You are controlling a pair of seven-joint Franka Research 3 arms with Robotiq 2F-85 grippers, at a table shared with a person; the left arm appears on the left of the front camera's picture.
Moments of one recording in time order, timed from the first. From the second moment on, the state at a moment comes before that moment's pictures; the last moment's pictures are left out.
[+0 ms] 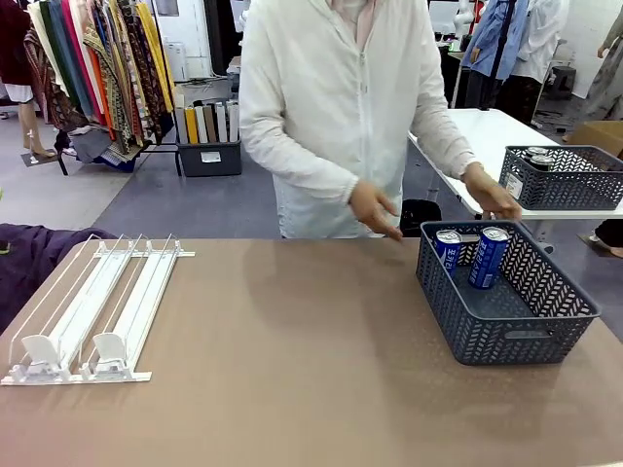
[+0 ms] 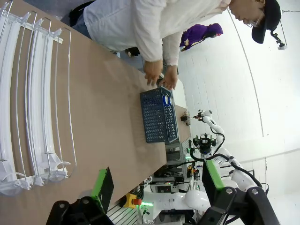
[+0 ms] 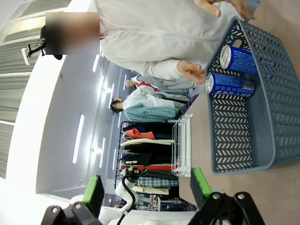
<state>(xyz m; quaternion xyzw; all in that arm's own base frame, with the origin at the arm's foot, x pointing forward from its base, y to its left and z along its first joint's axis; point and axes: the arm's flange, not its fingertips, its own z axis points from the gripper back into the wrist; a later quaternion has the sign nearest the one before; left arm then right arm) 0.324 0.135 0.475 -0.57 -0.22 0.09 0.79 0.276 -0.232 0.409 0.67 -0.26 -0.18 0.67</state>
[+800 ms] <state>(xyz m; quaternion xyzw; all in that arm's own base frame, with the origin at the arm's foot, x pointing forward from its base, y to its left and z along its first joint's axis) 0.324 0.135 0.475 -0.57 -0.22 0.09 0.79 0.276 -0.232 0.409 0.67 -0.26 -0.18 0.67</state>
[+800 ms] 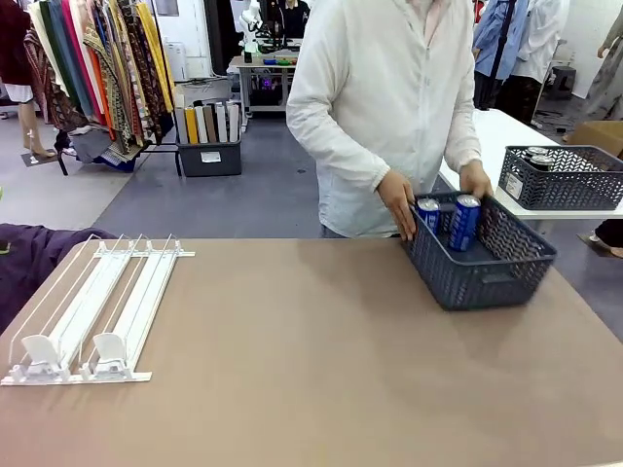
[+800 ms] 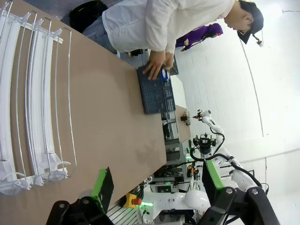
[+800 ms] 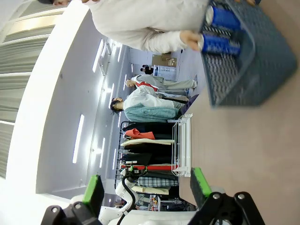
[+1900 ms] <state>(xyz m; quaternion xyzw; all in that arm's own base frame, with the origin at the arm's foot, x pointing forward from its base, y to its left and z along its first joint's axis) 0.324 0.135 0.475 -0.57 -0.22 0.09 0.79 0.276 -0.232 0.409 0.67 -0.26 -0.18 0.67</state>
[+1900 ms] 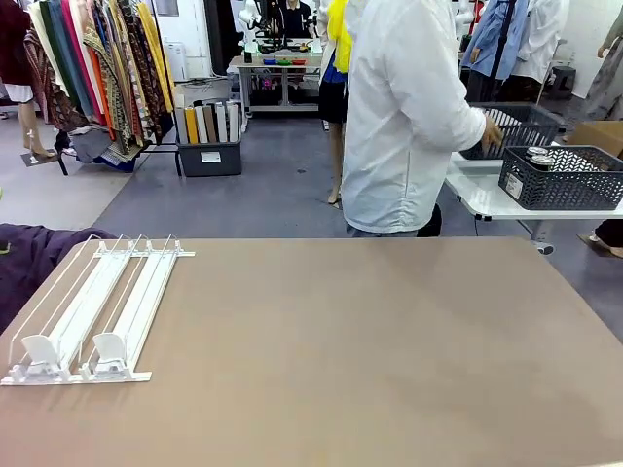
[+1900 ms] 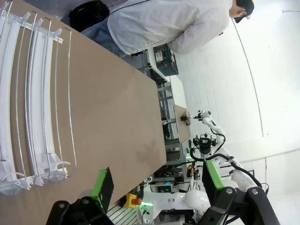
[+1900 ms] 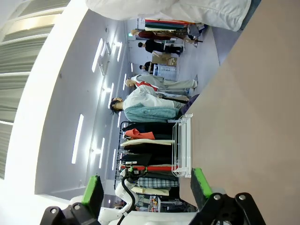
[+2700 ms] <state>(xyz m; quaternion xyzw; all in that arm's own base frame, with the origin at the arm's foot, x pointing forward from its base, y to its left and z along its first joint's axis) 0.324 0.135 0.475 -0.57 -0.22 0.09 0.79 0.276 -0.232 0.409 0.67 -0.26 -0.18 0.67</state>
